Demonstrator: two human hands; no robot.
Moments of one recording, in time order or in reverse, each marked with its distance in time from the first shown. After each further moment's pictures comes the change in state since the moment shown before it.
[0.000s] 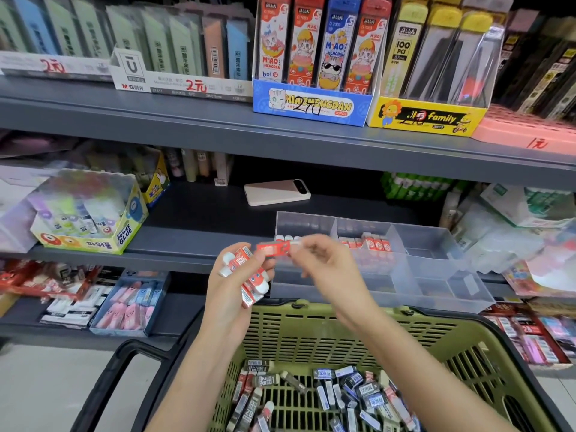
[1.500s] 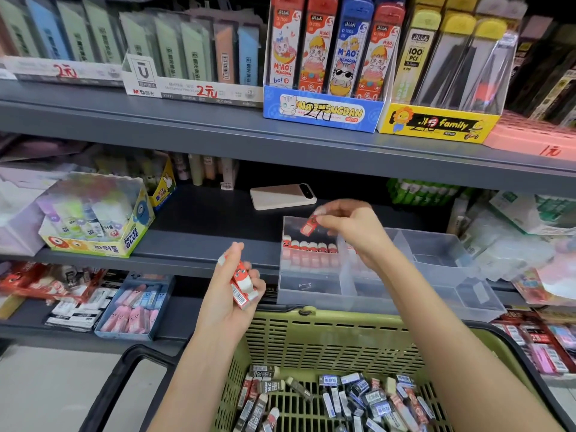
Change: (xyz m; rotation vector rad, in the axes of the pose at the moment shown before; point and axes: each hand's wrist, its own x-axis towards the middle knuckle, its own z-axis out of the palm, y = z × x) left_hand 0.012 0.007 -0.008 -0.404 0.047 -0.226; right_hand 0.077 -0.009 -0.036 -0.134 0.064 0.056
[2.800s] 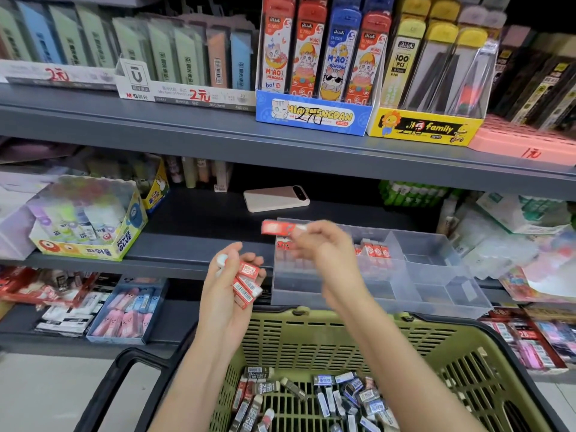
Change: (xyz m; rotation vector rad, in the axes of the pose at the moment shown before) left_hand -0.006 -0.007 0.003 0.211 -0.069 0.231; right_hand -0.061 -0.014 0.039 0.368 0.089 0.090
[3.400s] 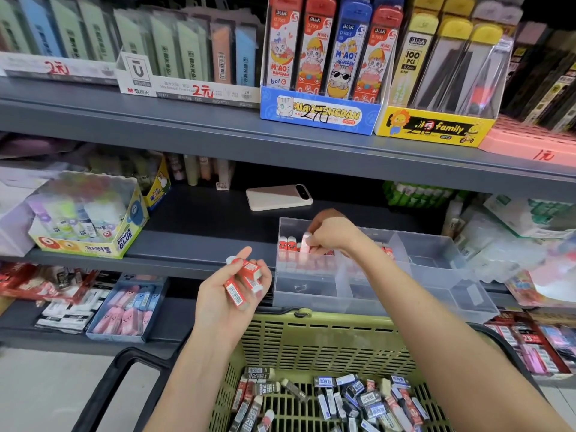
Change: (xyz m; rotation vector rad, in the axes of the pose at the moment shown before) left_hand 0.000 0.011 0.005 -0.371 0.073 -0.307; right_hand 0.093 0.005 -0.017 -0.940 -0.272 0.172
